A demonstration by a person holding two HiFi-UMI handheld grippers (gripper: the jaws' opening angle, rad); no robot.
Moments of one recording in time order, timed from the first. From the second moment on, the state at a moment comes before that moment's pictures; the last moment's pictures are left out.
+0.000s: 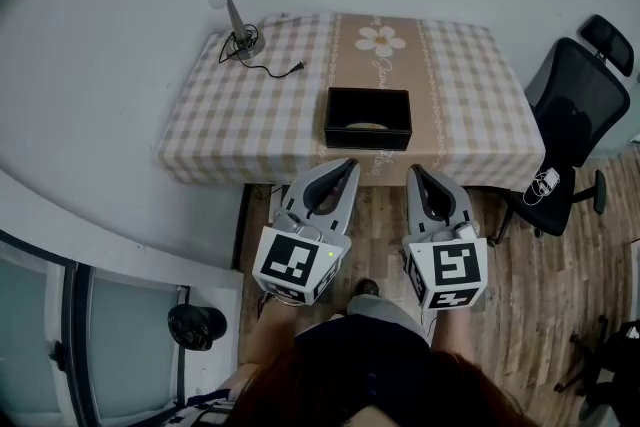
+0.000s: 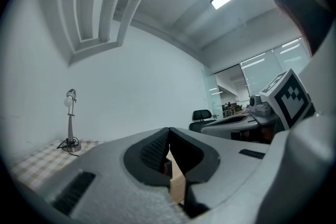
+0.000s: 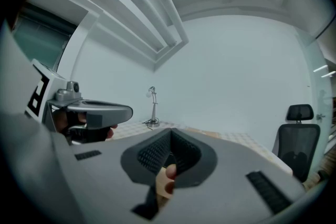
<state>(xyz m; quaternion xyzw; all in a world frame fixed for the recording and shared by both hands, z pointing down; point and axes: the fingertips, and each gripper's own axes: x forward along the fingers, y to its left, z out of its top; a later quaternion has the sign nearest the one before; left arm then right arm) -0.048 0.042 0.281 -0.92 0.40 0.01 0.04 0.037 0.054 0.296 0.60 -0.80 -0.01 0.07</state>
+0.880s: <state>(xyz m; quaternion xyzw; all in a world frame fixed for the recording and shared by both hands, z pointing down) -0.012 -0.006 0.281 -0.91 0.42 0.01 0.03 0.070 -0.005 0.299 0.56 -0.82 0.00 0.05</state>
